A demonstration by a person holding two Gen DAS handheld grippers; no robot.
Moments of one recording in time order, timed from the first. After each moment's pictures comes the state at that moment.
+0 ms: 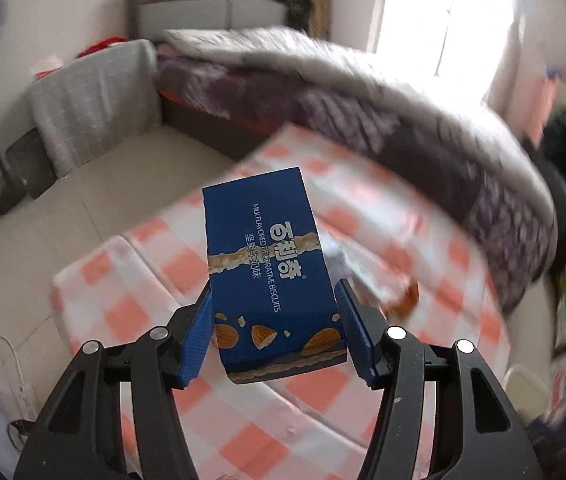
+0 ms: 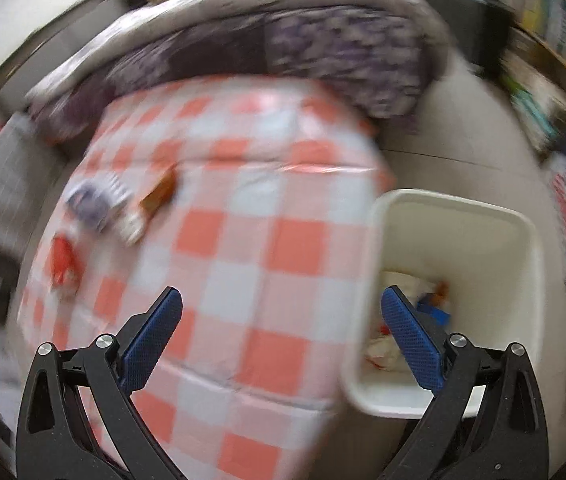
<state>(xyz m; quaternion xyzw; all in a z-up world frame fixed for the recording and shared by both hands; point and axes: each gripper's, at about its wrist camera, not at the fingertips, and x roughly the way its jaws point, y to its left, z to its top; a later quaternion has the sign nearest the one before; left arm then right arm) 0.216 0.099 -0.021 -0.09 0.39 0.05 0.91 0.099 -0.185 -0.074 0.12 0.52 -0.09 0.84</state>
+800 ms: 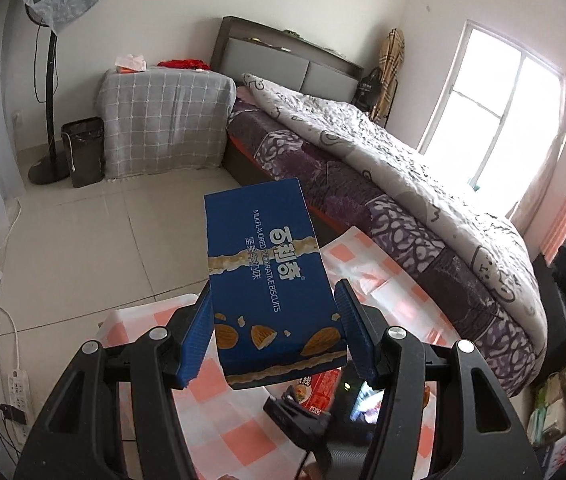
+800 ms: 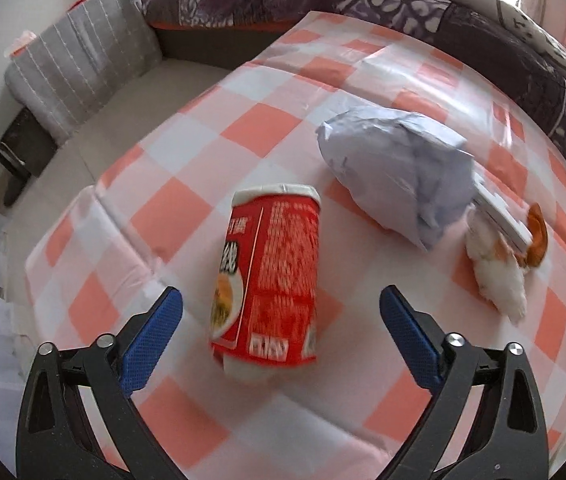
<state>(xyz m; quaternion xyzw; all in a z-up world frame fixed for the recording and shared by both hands) 0.177 0.240 0.051 -0.20 0.29 0.13 0.93 0.252 0.121 -0.168 -0.03 0.55 0.06 0.83</state>
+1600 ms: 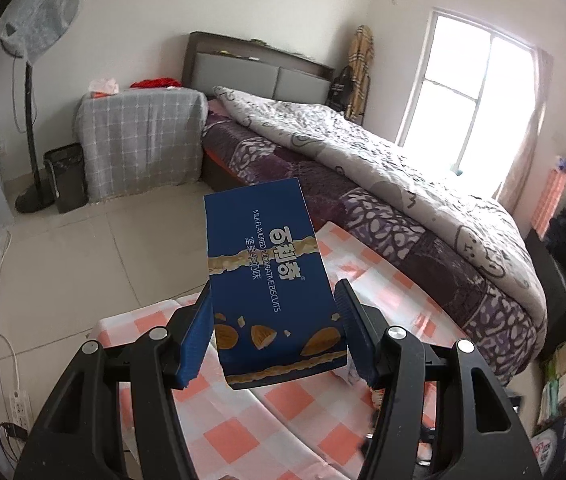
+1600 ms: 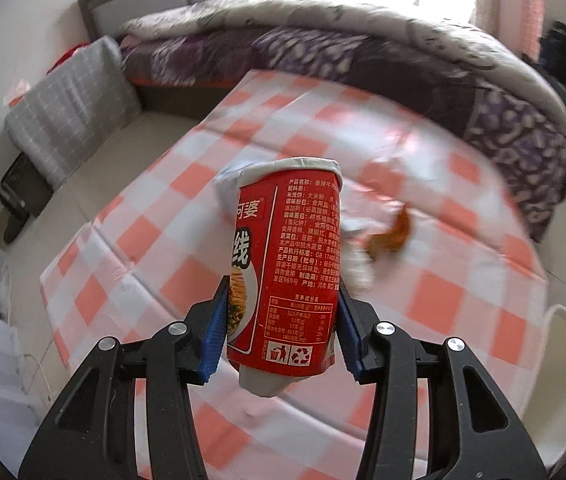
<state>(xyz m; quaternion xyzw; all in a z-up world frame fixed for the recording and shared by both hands) 0.172 0.183 0.053 -0.15 0.28 0.09 0.95 0.182 0.010 -0.072 0.01 0.48 0.01 0.88</state>
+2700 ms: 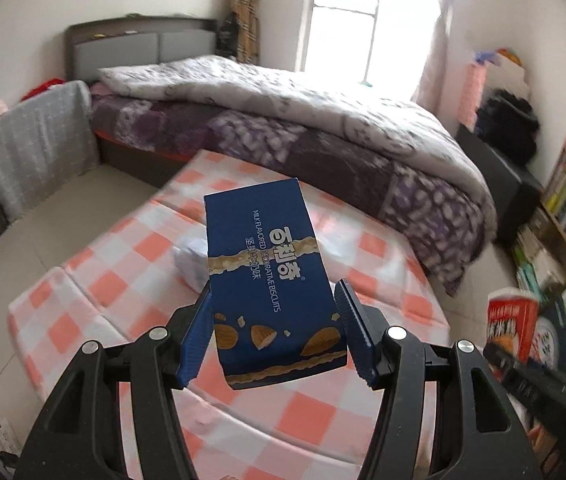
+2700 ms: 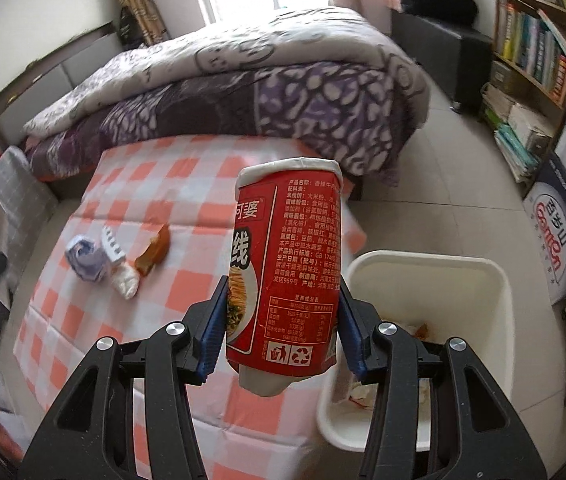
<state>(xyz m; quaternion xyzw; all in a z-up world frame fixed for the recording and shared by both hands) 0.171 -0.015 -0.008 -0.05 0.36 -0.08 0.93 0.095 -0.221 -0.029 0.12 0.44 -0.15 0.88</state>
